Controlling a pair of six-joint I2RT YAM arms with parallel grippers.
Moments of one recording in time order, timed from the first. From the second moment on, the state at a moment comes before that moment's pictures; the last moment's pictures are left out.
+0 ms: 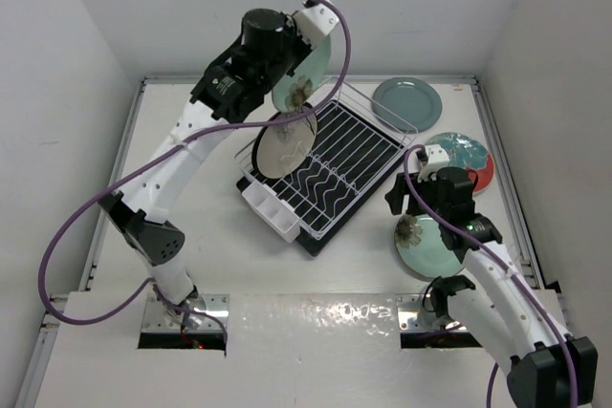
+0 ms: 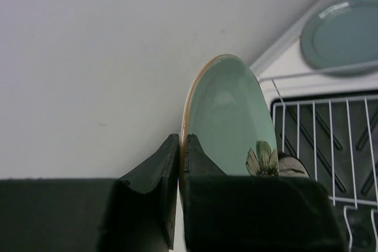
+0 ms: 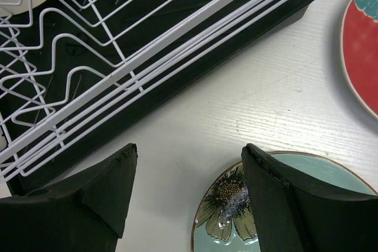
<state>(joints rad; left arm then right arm) -0.65 1.73 2.13 -0.54 -0.24 0.53 0.22 0.78 0.47 -0.26 -0.13 0.14</state>
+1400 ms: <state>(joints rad) -0.67 1.55 1.45 -0.40 -0.17 0.51 0.22 0.77 0.43 -0.27 -0.11 0.13</state>
